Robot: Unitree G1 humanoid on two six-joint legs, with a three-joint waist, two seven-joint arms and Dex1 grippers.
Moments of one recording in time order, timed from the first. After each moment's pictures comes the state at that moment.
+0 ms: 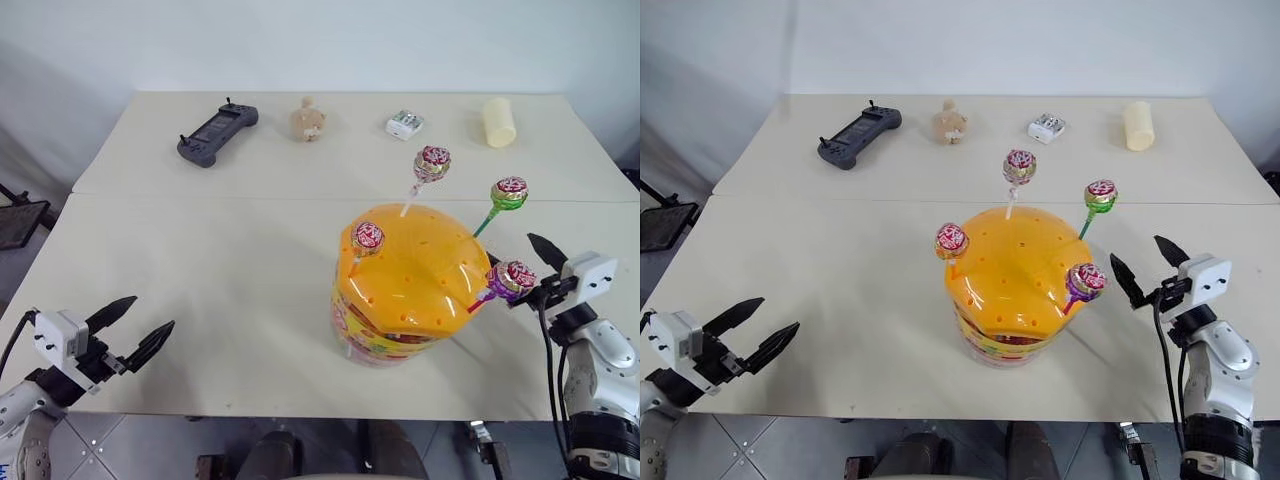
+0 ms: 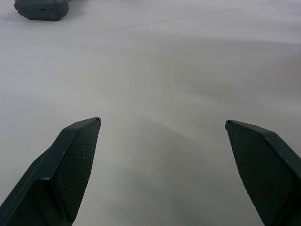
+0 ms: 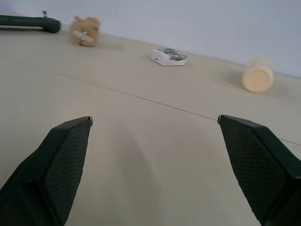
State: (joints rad) left arm 0.25 0.59 0.54 -0.06 -0.53 0.04 -0.87; right arm -0.18 -0.52 -0.41 0.33 0.42 -0.28 0.85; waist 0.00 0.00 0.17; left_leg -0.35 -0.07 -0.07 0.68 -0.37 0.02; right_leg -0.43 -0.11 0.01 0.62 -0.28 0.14
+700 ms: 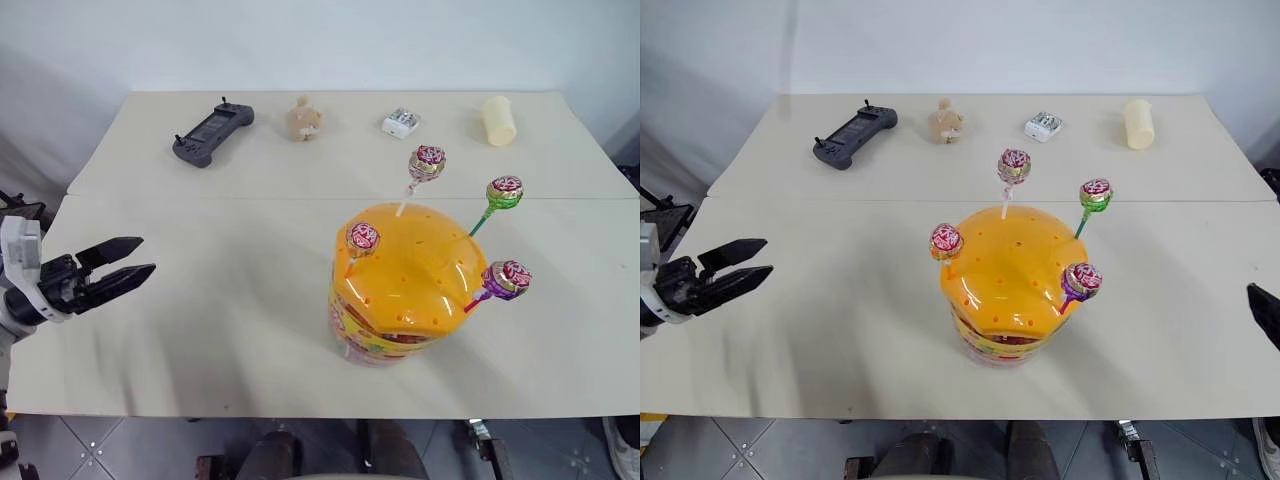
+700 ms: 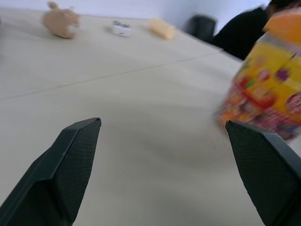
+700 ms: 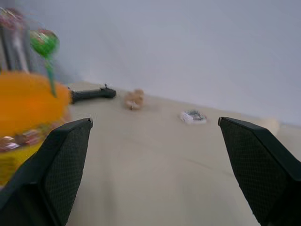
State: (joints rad) left arm -0.26 0.93 0.48 0.36 -0.77 0.51 -1.34; right arm 0.49 -0.67 -1.03 -0.41 1.18 0.22 1.05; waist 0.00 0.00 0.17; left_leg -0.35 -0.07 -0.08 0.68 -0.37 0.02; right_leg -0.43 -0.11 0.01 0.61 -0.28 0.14
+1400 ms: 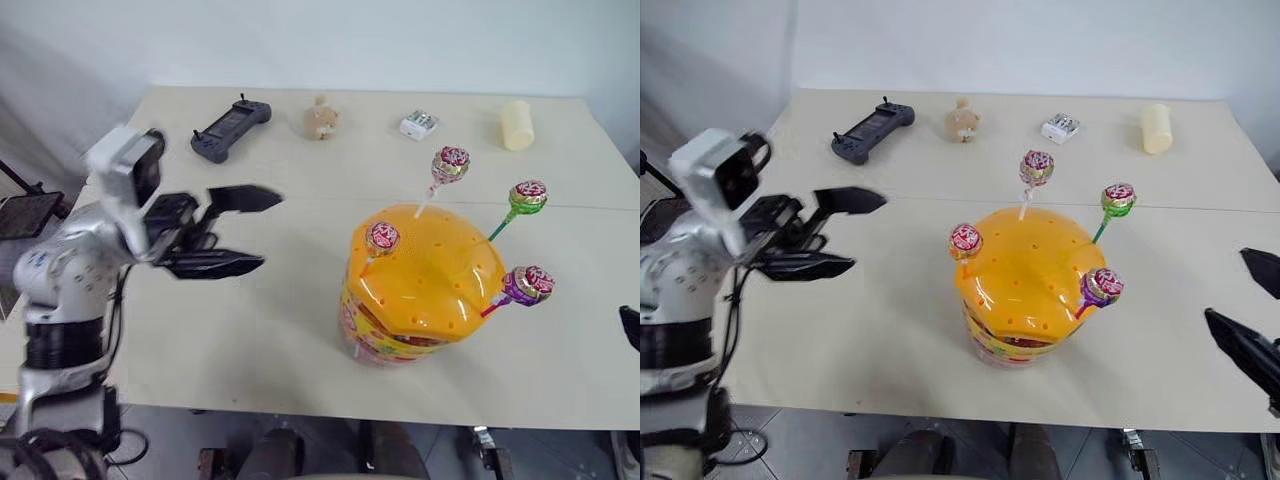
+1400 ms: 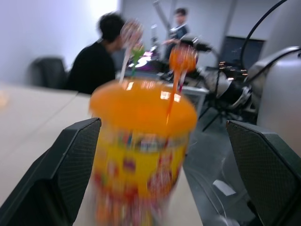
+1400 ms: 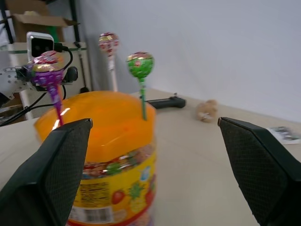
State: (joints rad) left arm -0.73 0.63 0.15 -0.10 -0.95 0.75 -1.29; right arm 0.43 -0.69 -0.99 -0.49 1.26 0.32 1.08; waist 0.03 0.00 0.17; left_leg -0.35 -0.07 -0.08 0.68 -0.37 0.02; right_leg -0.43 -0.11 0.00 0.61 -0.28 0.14
